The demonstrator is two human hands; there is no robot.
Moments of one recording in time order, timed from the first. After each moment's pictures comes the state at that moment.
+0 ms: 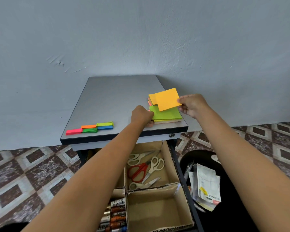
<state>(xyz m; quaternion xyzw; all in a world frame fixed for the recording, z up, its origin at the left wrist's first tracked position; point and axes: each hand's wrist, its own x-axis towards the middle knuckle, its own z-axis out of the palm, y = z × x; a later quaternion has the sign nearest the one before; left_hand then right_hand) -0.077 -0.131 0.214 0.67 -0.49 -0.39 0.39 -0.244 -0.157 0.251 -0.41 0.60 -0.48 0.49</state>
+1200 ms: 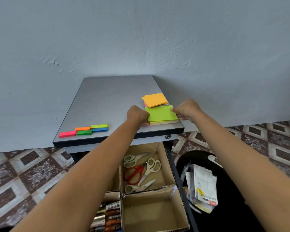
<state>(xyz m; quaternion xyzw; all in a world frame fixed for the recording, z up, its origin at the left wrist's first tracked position) -0.081 -0.137 0.222 0.68 -0.42 -0.44 0.41 -0.255 -0.177 0.226 -0.54 0.71 -0.32 0.32</state>
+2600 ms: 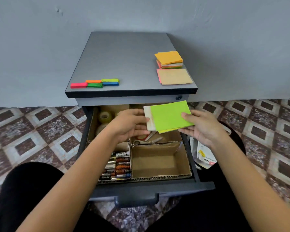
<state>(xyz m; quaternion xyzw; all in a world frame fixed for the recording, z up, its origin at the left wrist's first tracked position) -0.032 0.027 0.180 0.51 -0.36 -0.68 0.38 -0.241 0.011 0.180 -0.36 0.53 -0.42 0.64</state>
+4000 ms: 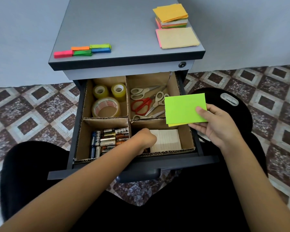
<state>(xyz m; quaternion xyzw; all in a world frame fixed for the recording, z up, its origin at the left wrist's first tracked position) -0.084 0.061 0.067 0.72 -0.42 -0.55 0.07 -0.270 0.050 0.125 -0.29 0.55 -0.46 0.63</state>
